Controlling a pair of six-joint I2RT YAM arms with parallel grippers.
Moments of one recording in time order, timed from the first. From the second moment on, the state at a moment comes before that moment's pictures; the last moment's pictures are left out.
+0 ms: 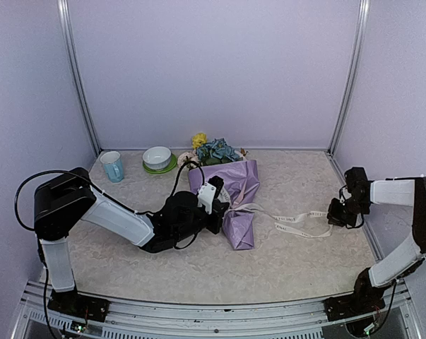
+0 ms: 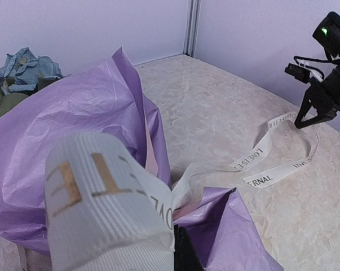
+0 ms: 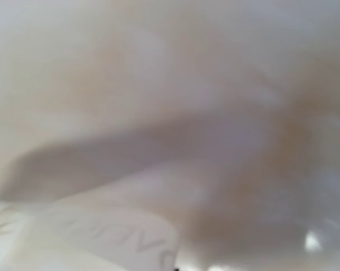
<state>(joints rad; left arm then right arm) -1.02 1.94 0.91 0.81 -0.23 -0.13 -0.04 1.46 0.71 -0.44 -0.09 0.42</state>
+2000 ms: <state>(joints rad) -1.02 1.97 0.86 0.82 -0.08 -0.11 0.64 1.31 1.00 -0.10 -0.75 -0.30</state>
